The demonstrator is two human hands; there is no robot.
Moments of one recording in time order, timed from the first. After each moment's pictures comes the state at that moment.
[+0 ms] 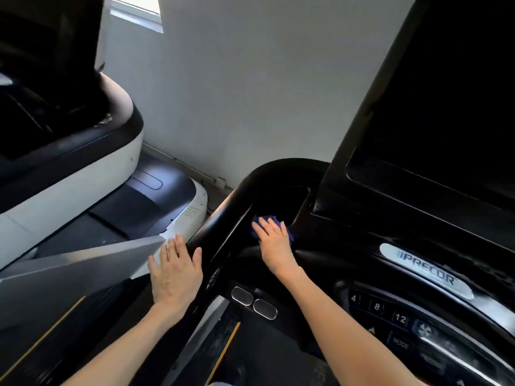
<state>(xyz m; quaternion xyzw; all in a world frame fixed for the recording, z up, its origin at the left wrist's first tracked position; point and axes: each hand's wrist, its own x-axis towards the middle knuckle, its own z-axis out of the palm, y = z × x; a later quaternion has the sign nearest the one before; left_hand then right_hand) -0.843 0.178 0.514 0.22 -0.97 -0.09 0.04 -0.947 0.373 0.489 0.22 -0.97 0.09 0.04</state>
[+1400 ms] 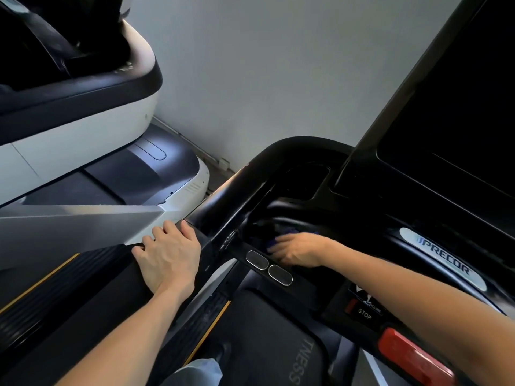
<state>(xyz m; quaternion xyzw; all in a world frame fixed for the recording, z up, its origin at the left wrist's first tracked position) -0.789 0.174 0.523 0.36 -0.92 -0.13 0.00 -0.931 0.416 0.495 0.64 -0.72 -0.21 -0.17</state>
